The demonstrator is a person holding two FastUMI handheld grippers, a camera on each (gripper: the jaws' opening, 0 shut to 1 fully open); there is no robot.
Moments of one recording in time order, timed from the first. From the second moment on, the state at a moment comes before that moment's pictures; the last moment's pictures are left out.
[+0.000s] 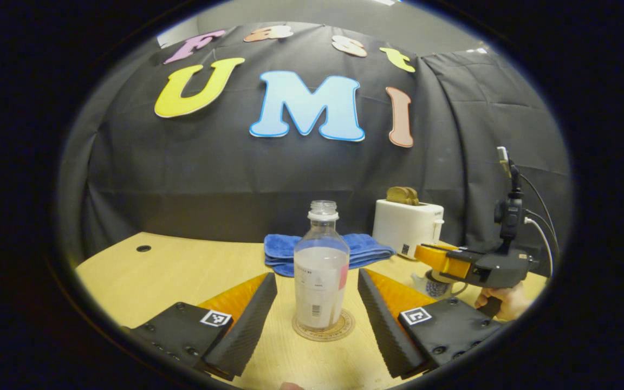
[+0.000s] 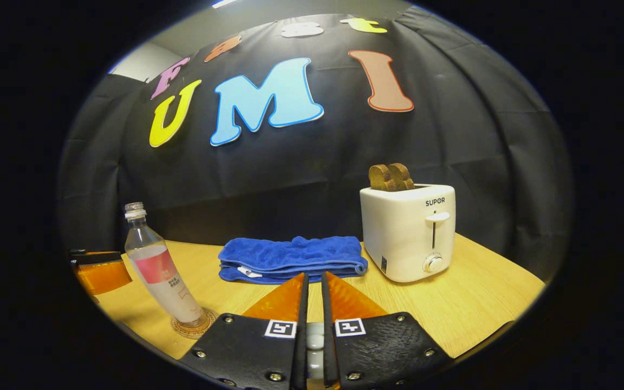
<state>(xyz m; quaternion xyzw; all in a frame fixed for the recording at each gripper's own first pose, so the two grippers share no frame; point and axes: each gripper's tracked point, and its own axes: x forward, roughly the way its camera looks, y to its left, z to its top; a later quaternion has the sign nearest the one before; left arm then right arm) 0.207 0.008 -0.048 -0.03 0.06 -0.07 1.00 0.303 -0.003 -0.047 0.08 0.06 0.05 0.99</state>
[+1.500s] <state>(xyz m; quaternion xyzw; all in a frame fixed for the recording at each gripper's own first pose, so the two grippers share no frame) 0.200 -0.001 -0.055 -0.02 0.08 -0.07 0.99 0.306 -0.003 -0.057 0.06 0.07 0.03 1.00</state>
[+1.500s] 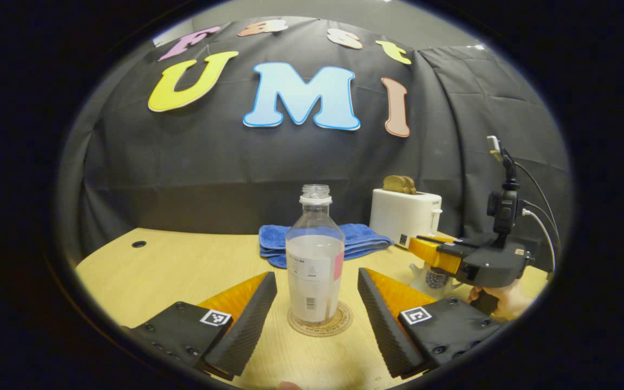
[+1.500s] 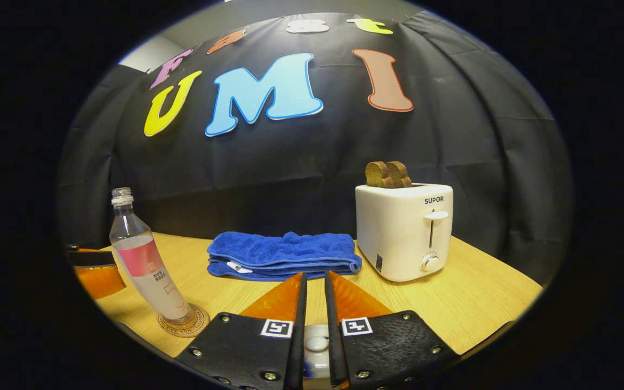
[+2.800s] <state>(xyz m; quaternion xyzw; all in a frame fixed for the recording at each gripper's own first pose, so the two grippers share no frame) 0.072 -0.021 0.019 -0.01 0.00 -0.06 1.00 0.081 0.016 0.035 0.02 0.01 0.01 1.00</state>
